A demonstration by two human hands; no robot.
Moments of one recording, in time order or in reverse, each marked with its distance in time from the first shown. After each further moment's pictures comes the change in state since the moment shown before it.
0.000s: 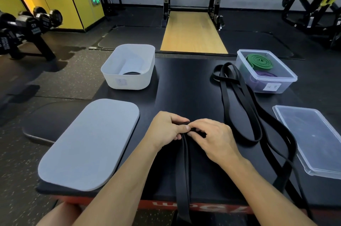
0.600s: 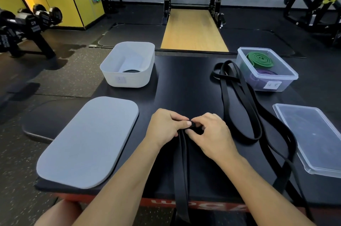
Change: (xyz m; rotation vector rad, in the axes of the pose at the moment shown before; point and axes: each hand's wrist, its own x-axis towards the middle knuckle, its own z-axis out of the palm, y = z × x) left_hand 0.003 -0.001 0.006 0.065 0.103 0.020; right_hand 0.005 -0.007 0.002 -0.016 -0.067 0.236
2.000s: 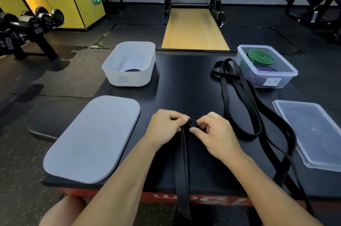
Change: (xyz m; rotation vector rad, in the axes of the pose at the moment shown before) left_hand -0.012 -0.001 -0.004 0.015 -0.034 0.039; right_hand -0.009 0.008 -0.005 0.081 0.003 0.029
